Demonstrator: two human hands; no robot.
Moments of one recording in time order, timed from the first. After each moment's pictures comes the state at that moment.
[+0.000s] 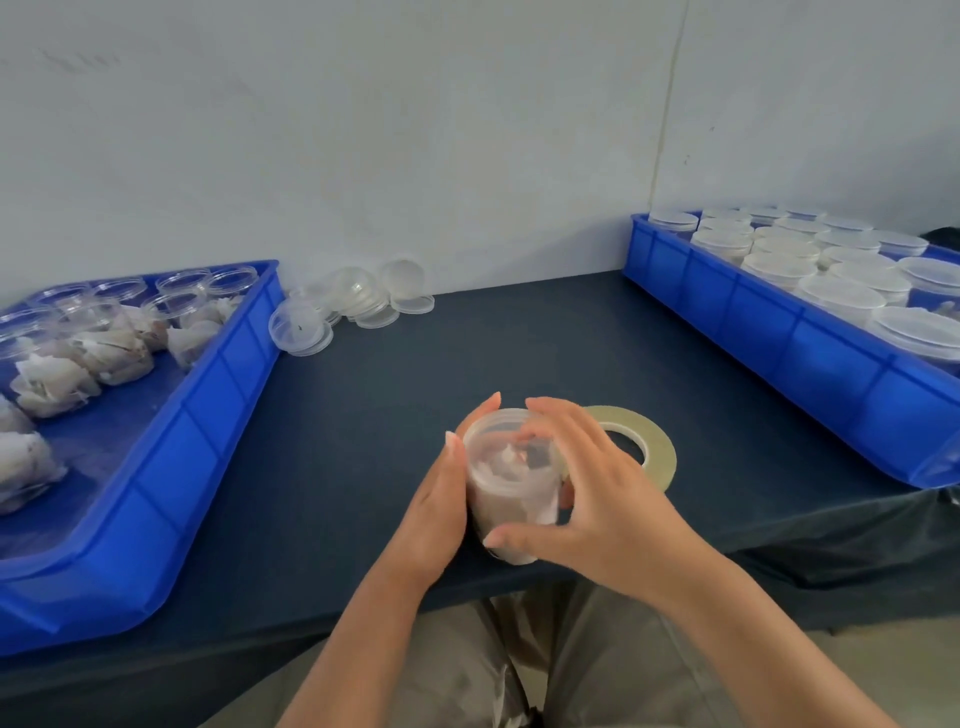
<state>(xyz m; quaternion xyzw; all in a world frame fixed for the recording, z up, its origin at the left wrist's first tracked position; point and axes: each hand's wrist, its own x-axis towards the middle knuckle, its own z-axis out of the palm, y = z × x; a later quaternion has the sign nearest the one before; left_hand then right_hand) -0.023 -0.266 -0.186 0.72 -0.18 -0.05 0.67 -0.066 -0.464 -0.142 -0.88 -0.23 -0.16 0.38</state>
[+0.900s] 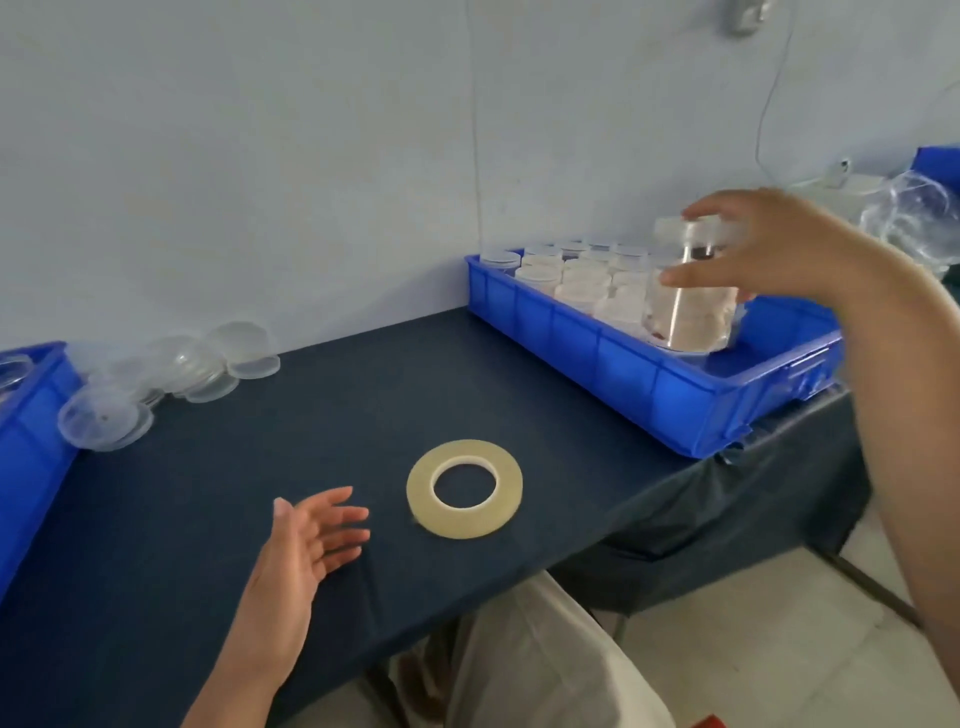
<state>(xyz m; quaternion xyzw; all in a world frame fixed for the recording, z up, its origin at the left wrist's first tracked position) 0.001 -0.272 -0.203 0.67 -0.09 -0.02 0.74 -0.055 -0.731 0.057 -0.95 0.14 -0.19 0.20</state>
